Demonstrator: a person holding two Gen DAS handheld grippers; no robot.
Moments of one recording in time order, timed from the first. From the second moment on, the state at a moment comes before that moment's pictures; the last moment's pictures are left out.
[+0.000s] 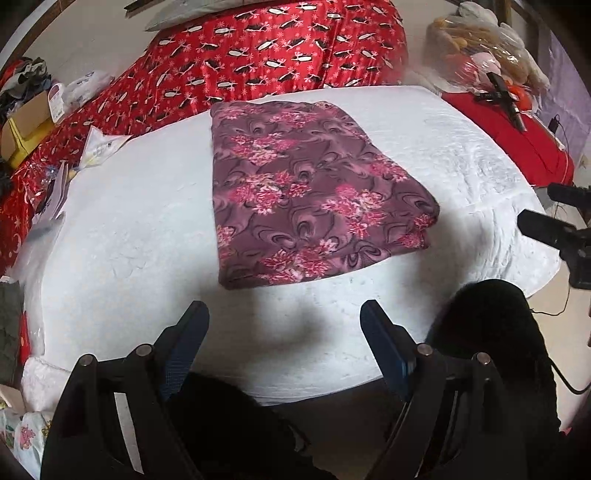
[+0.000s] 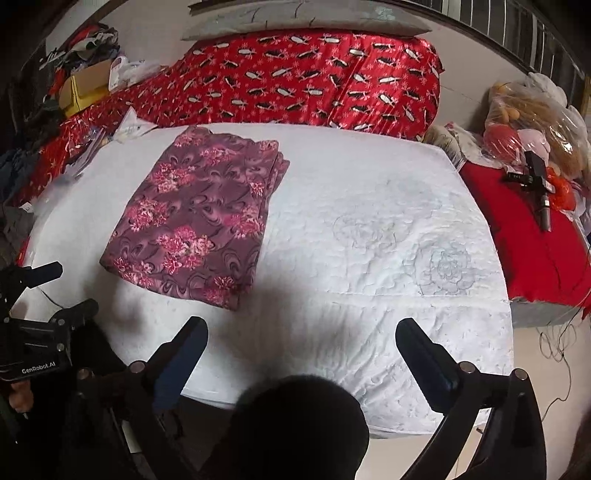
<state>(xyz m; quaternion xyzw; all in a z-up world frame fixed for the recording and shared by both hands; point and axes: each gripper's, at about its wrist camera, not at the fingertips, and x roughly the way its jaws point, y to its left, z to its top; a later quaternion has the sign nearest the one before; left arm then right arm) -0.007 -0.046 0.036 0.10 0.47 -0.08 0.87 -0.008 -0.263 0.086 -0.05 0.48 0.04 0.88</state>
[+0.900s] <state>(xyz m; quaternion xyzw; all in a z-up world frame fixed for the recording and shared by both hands) -0.023 -0.049 0.053 0.09 0.43 -0.09 0.89 -0.024 -0.258 0.081 -0.05 0.47 0.04 0.88</state>
